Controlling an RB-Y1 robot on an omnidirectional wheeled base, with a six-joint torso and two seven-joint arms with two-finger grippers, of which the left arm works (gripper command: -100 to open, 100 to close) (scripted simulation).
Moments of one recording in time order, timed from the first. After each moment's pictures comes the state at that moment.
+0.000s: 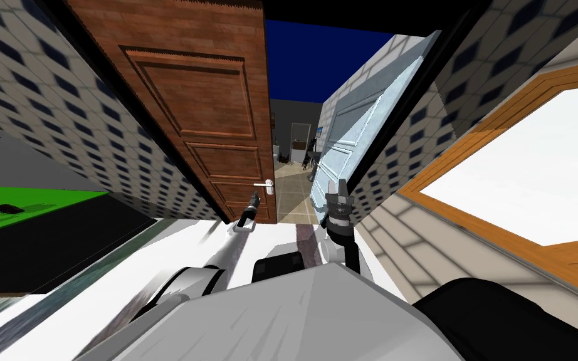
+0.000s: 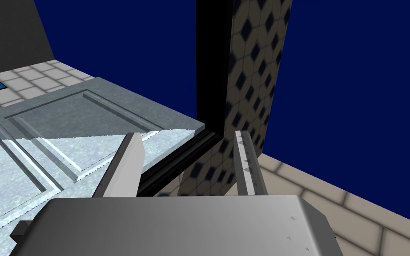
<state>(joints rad) -0.42 0.10 -0.10 -0.77 0.11 -0.45 0.07</state>
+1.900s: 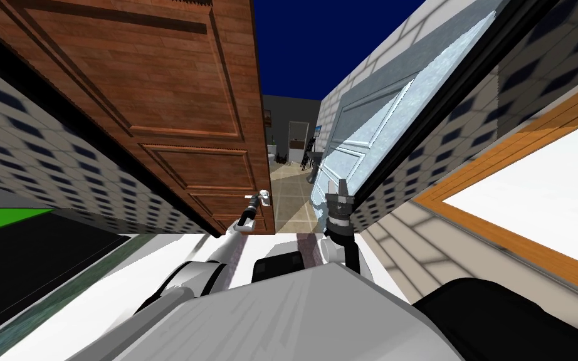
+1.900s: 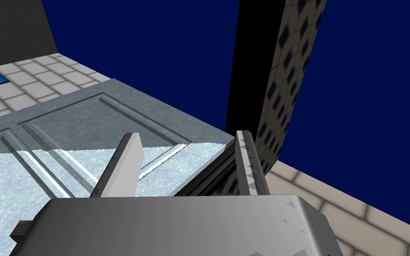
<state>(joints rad) -0.47 0.10 -0.08 -0.68 0.12 -0.46 0.06</state>
